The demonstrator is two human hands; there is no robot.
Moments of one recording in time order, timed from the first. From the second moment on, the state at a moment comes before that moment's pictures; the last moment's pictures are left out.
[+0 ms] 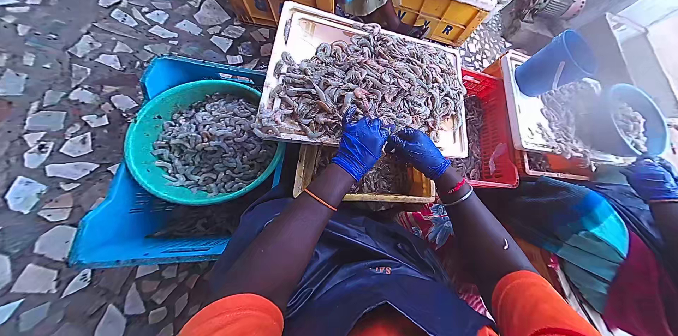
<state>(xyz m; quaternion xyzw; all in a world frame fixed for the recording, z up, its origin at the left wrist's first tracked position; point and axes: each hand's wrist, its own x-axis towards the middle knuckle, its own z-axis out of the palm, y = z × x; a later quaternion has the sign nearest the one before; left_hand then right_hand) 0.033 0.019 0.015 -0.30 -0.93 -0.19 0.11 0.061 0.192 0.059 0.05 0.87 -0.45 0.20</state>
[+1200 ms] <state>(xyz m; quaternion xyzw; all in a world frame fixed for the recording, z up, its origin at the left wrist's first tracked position) 0.071 0.035 0.072 -0.09 -0.88 -0.47 0.00 0.098 0.221 0.075 -0.18 0.92 -0.36 0.03</state>
